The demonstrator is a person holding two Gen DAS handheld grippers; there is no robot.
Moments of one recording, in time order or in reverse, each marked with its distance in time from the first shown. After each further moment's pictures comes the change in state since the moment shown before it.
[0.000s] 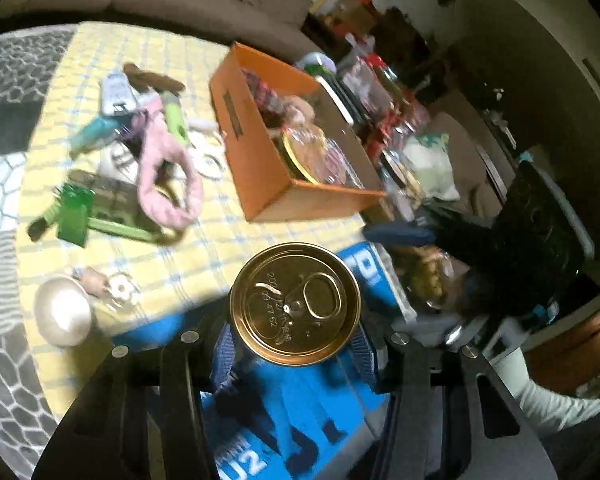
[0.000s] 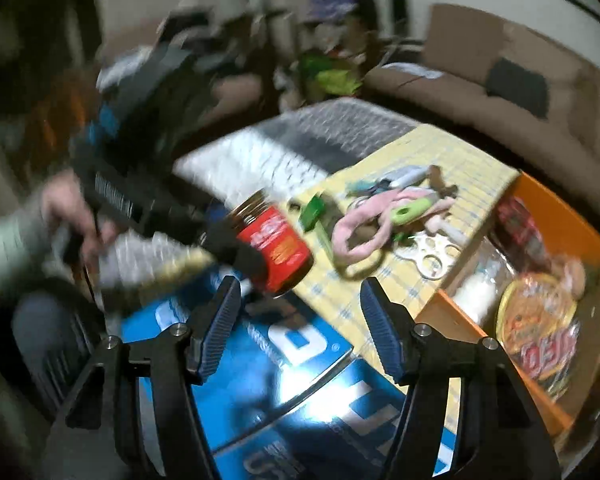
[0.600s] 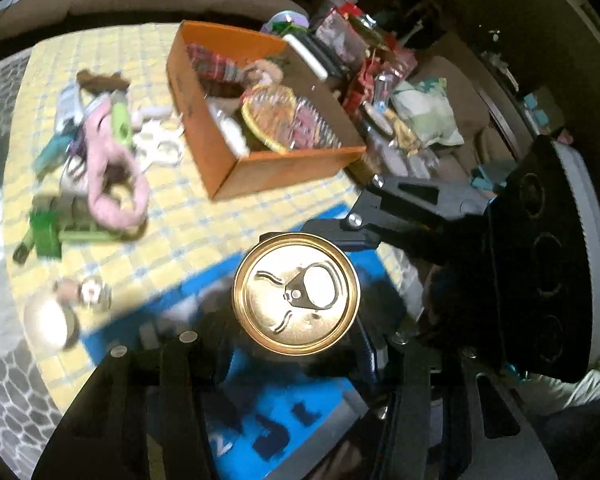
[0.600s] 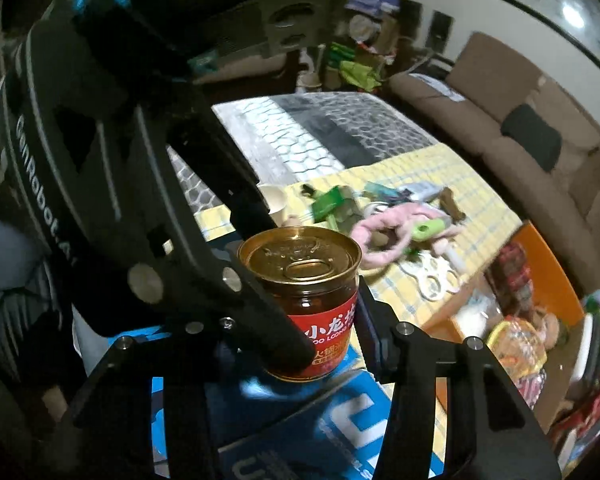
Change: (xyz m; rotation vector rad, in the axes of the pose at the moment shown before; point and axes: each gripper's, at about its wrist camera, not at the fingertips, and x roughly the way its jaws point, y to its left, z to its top) left arm 0.017 -0.062 0.020 0.111 0.149 0.070; right arm 0.002 0.030 0.007 -0.086 0.015 -0.117
